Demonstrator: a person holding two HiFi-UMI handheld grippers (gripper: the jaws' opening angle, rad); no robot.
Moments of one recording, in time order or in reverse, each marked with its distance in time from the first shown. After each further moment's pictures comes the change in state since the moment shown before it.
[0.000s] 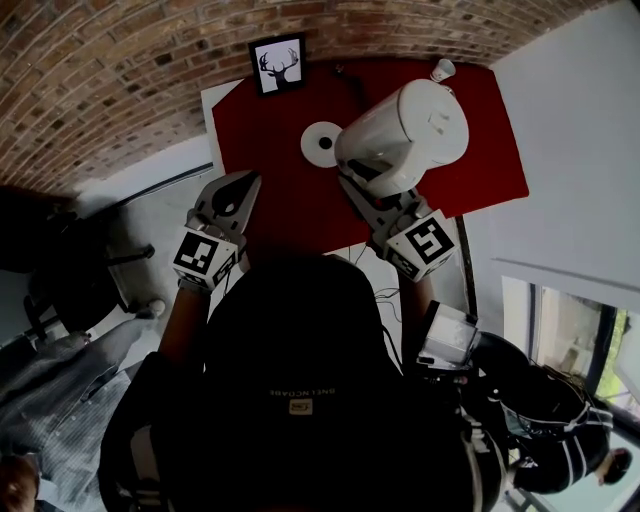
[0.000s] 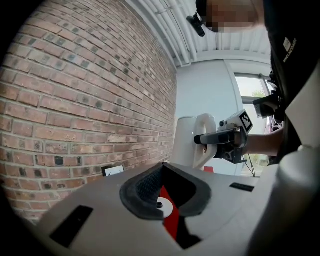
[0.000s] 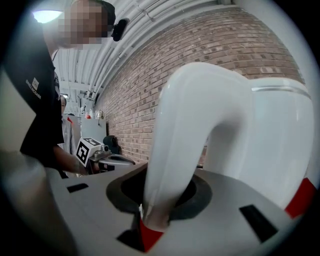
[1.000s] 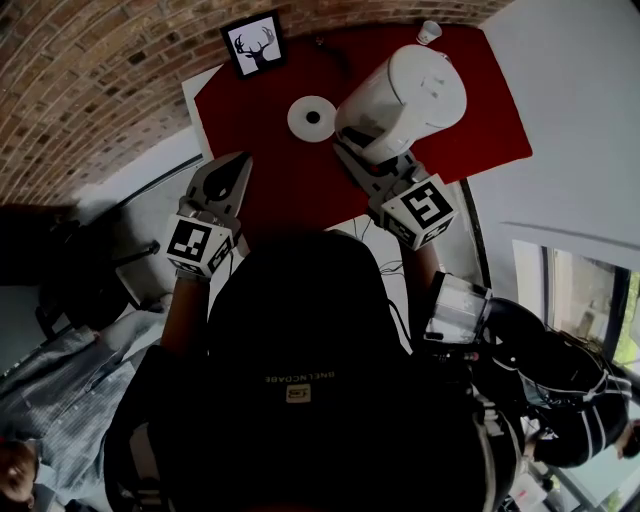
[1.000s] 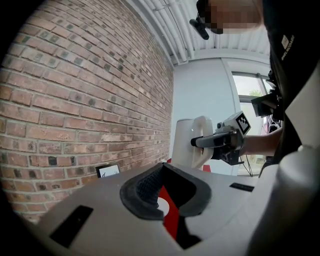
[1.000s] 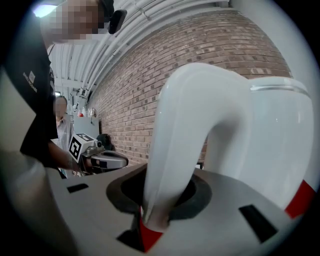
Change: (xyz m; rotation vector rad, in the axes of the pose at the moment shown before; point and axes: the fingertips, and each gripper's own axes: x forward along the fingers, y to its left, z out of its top) left arm 0.014 -0.015 -0.001 0.028 0.017 -0.038; right arm -0.014 -0.025 -0.018 0.012 0.015 -0.079
